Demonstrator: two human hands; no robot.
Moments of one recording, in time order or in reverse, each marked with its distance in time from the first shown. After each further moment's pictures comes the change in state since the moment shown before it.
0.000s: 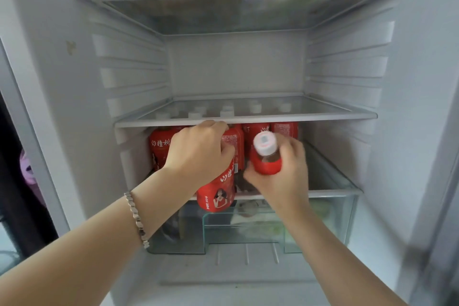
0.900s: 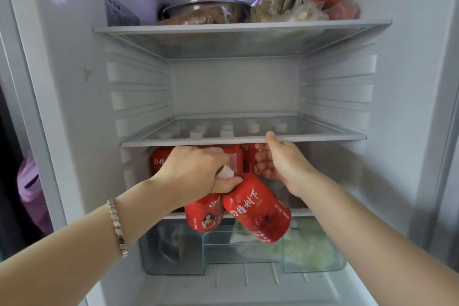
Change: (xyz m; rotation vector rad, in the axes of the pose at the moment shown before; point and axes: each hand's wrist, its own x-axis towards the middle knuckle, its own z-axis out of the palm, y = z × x) left_hand 0.001 -0.026 -0.011 0.046 -0.035 0.395; right_hand 0.067 -0.034 -0.018 0.484 -0.469 0.762
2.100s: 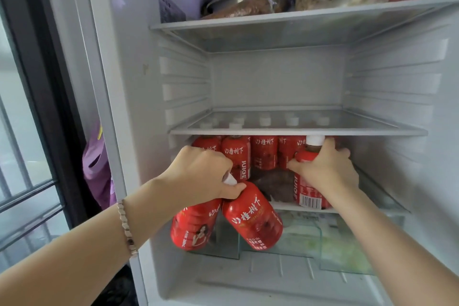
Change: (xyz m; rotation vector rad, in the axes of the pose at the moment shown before) left_hand -0.038 -0.009 -0.032 0.243 -0.386 -0.205; right_hand 0.000 0.026 0.005 -0.904 0.378 -0.071
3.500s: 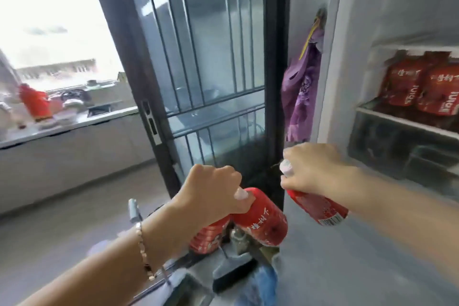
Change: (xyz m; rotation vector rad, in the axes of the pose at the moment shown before) left_hand -0.315 0.097 -0.062 0.243 -0.441 -0.693; right_hand -0.255 -0.072 0.007 -0.335 -0.617 -1.442
